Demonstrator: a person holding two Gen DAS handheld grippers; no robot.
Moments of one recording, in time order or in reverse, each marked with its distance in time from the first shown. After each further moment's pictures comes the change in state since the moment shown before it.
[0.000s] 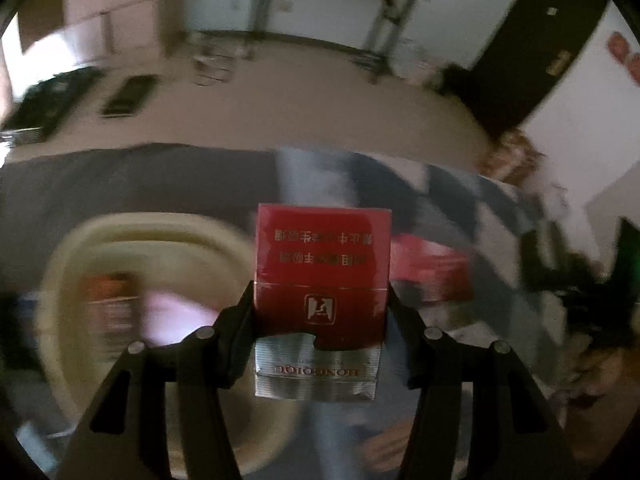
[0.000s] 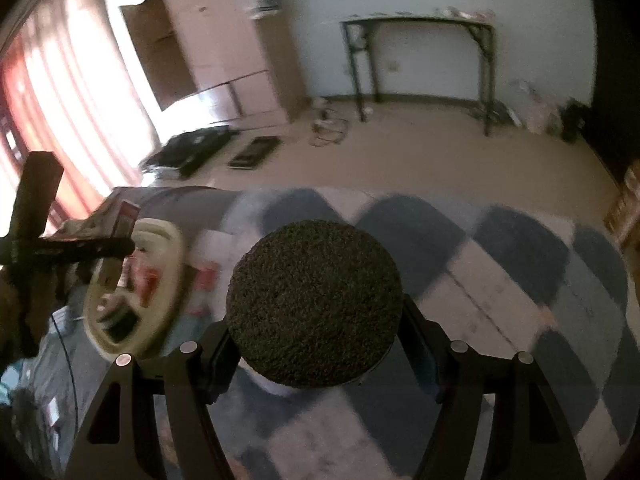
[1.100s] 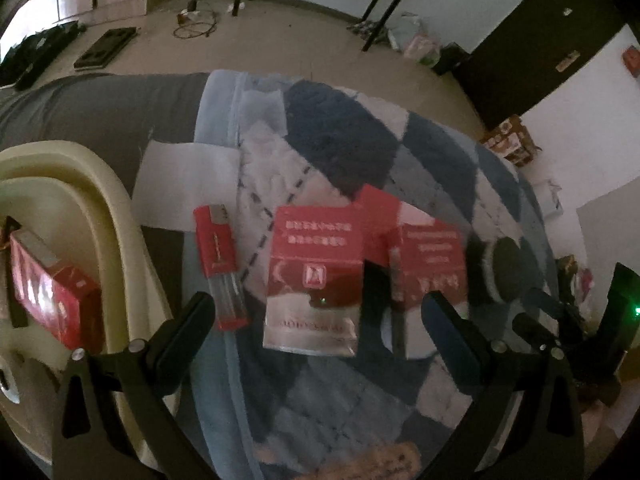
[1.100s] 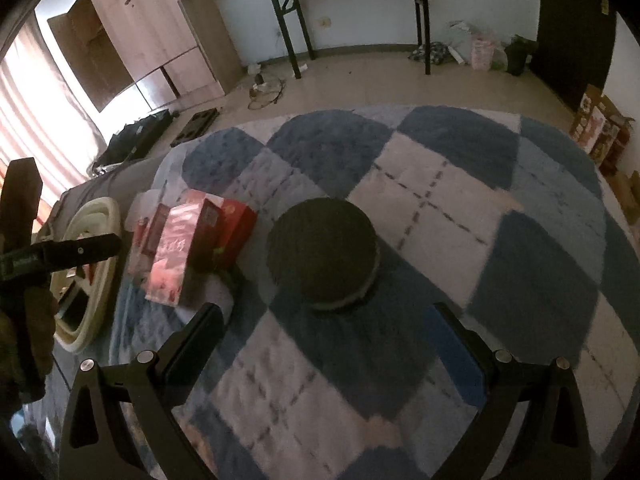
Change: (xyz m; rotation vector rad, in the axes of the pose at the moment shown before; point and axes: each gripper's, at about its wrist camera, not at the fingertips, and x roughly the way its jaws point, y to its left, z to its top) left arm 0.125 -0.087 -0.022 -0.074 0.122 -0.115; right arm 0.011 -0.044 -0.054 0.205 0.147 -0.164
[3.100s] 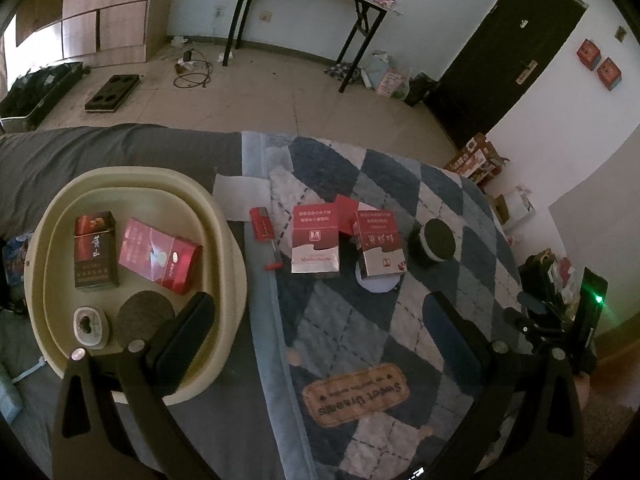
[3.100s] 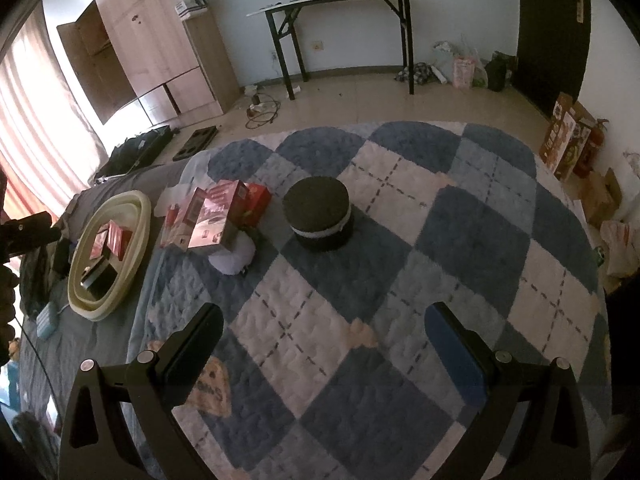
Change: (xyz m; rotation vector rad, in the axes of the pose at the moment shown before) left arm -0.156 0.007 -0.064 0.078 -0.156 -0.035; right arm -0.116 0.004 -0.066 0.006 -0.083 -0.038
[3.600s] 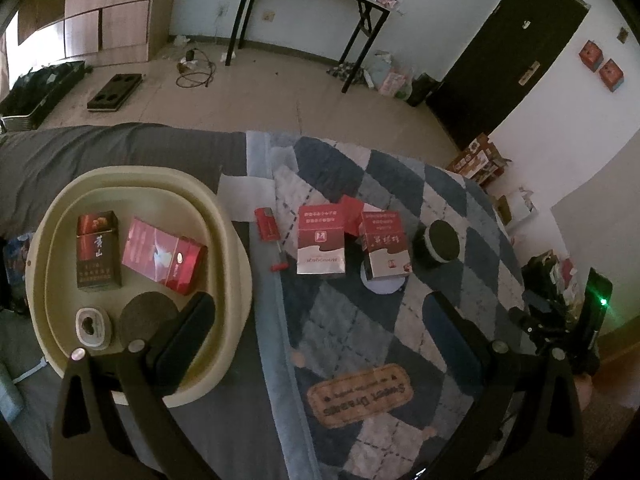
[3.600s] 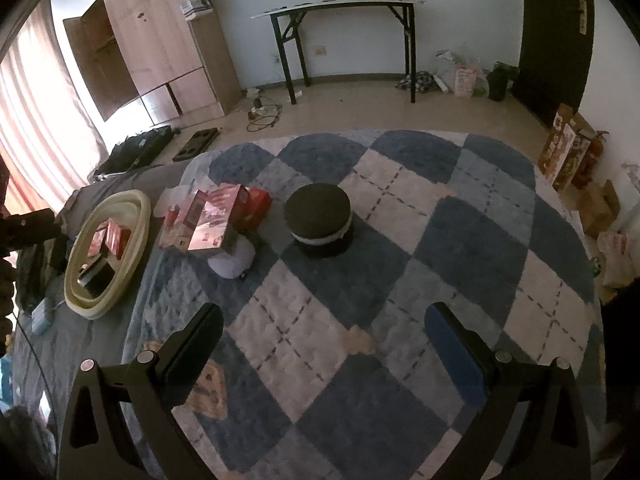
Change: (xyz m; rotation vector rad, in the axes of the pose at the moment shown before) left arm 0.004 0.007 -0.001 -0.002 -0.001 0.007; right arm -0.001 0.004 0.001 -0.029 -0.022 -0.010
